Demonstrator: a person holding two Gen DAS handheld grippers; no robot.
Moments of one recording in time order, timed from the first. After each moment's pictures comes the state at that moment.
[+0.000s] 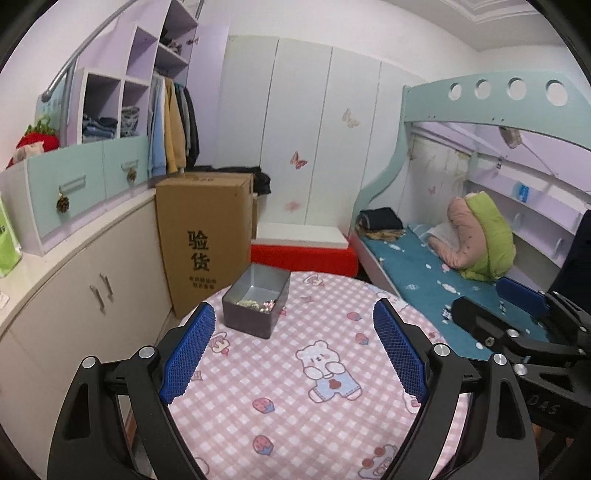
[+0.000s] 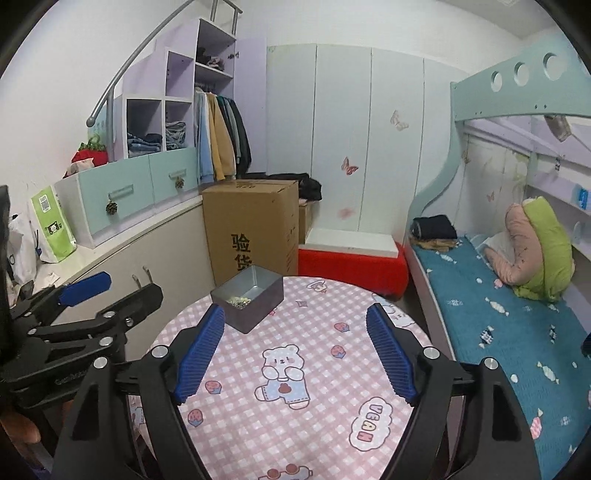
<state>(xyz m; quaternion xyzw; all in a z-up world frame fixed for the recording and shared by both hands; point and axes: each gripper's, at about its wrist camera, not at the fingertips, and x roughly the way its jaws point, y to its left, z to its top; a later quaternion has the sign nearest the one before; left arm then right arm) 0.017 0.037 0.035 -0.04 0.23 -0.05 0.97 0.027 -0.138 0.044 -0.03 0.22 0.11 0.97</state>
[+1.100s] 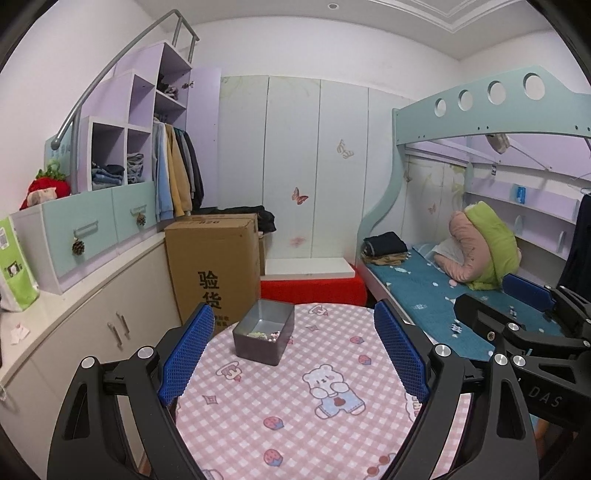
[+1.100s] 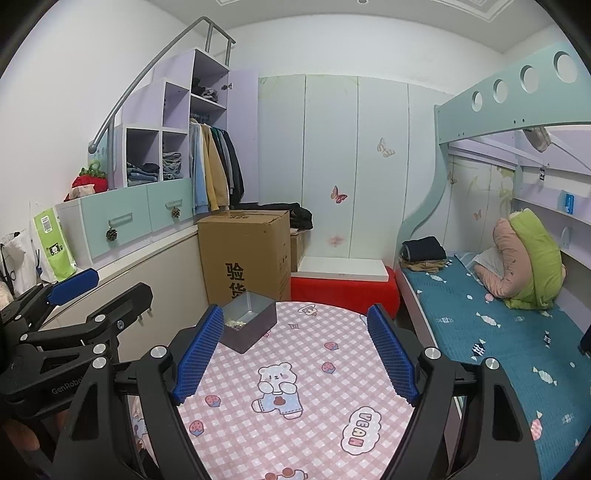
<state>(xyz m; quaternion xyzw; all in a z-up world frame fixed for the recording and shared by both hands) -0.019 0.025 0.056 0.00 0.16 -0.03 0.99 -0.013 -0.157 0.056 -0.01 0.17 0.10 0.98</state>
